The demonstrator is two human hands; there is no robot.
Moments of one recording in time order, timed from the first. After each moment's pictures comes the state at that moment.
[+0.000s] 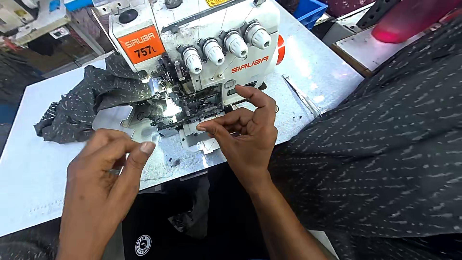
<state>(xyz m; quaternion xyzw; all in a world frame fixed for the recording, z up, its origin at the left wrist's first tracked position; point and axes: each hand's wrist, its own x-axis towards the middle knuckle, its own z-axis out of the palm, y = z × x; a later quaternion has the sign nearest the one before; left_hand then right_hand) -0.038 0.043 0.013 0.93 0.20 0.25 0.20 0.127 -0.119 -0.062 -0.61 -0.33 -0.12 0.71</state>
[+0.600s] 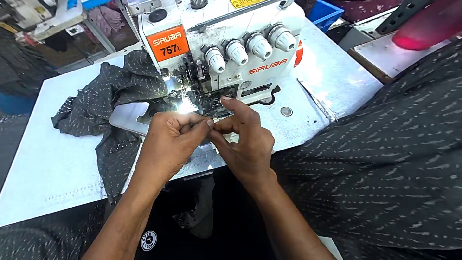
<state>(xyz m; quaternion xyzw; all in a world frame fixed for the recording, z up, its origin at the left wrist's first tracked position) 0.031 0.027 0.004 0.83 0.15 0.19 0.50 0.120 -0.105 -0.064 -0.67 -0.42 -0.22 0.57</state>
